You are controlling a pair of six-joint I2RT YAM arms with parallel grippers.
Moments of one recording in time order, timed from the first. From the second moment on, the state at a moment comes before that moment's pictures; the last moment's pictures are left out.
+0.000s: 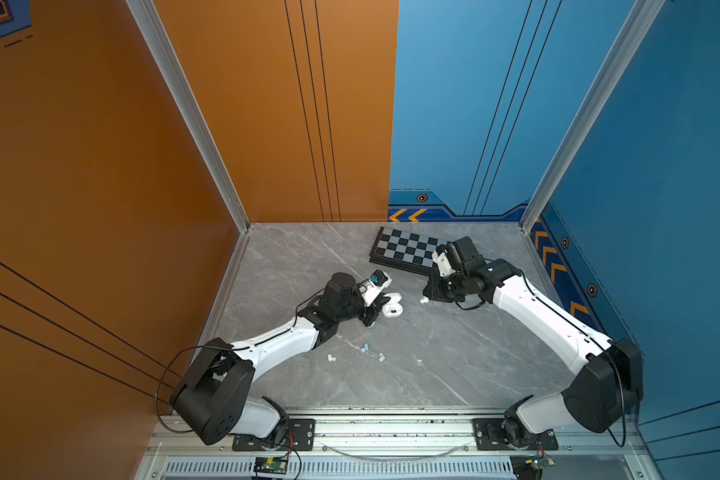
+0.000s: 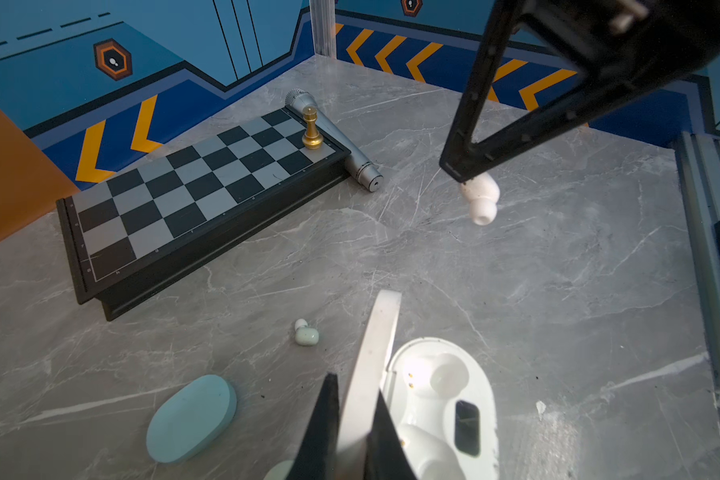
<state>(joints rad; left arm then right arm) -0.61 1.42 0.76 0.22 0.35 0.17 0.50 1.47 1.30 -0.83 -0.23 0.49</state>
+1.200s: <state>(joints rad) -0.60 1.15 0.59 0.21 0.13 0.16 0.60 1.68 1.32 -1.18 -0.14 0.36</state>
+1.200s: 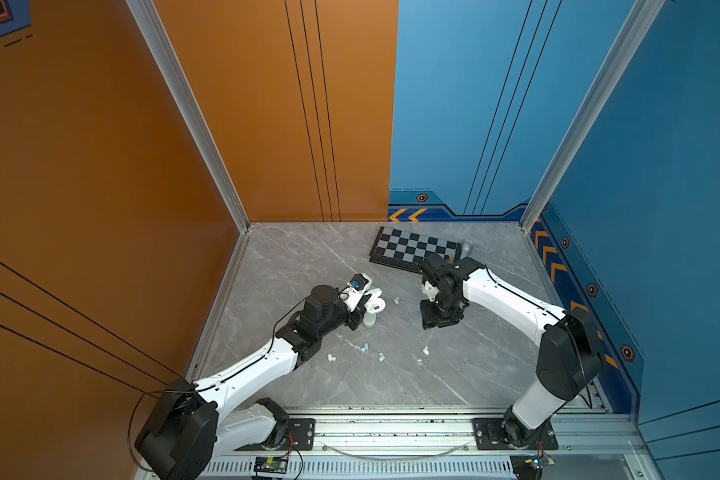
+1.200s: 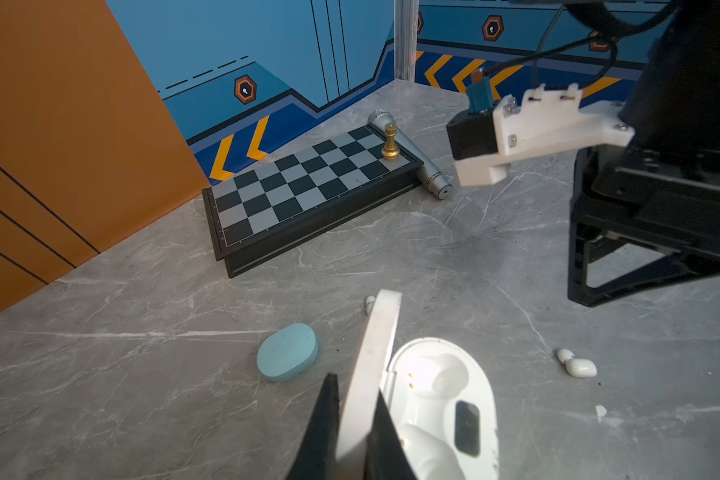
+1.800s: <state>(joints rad) -0.60 1.13 0.59 0.21 0.13 0.16 0.73 1.93 1.28 -1.19 -0.07 0.28</state>
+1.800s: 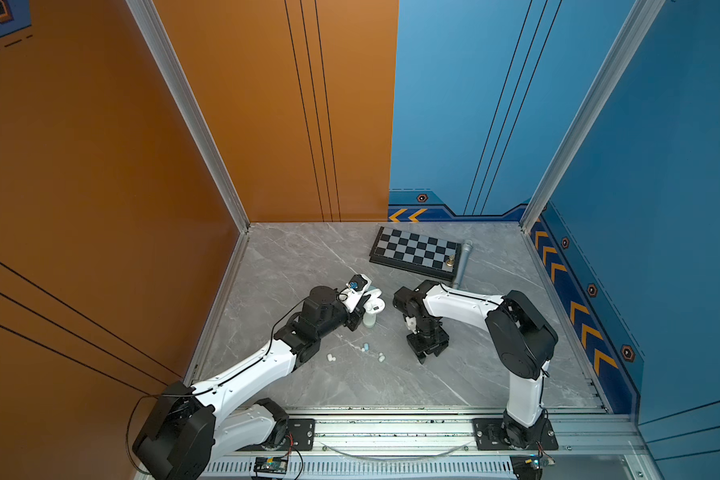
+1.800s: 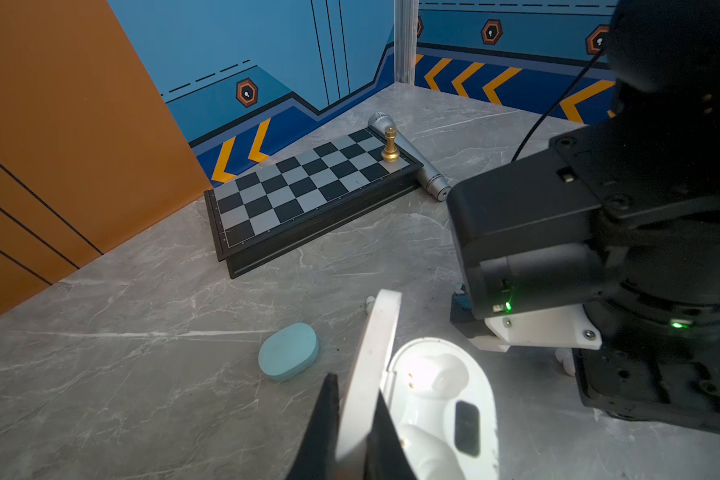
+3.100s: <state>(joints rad) -0.61 1.17 0.64 0.16 0.16 0.14 0.49 1.78 1.15 -0.96 -0.25 0.42</state>
